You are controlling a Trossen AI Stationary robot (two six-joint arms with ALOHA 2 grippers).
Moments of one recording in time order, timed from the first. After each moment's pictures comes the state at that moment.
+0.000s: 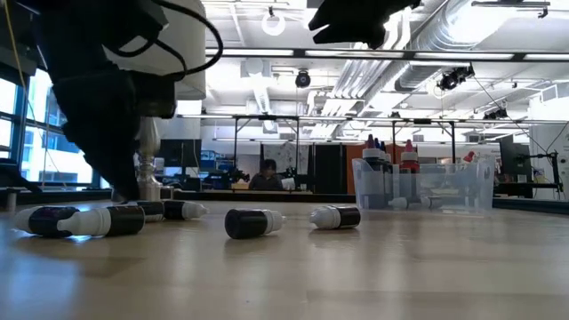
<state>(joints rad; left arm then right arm) -0.31 1.39 0.62 -0.27 -0.16 -0.77 0.07 1.32 0.98 -0.03 0.30 0.10</state>
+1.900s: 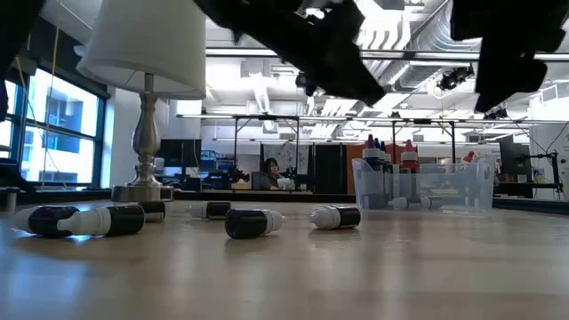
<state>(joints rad) 0.01 1.92 1.43 0.05 -0.13 0.02 0.37 1.01 0.77 -0.77 0.23 0.94</state>
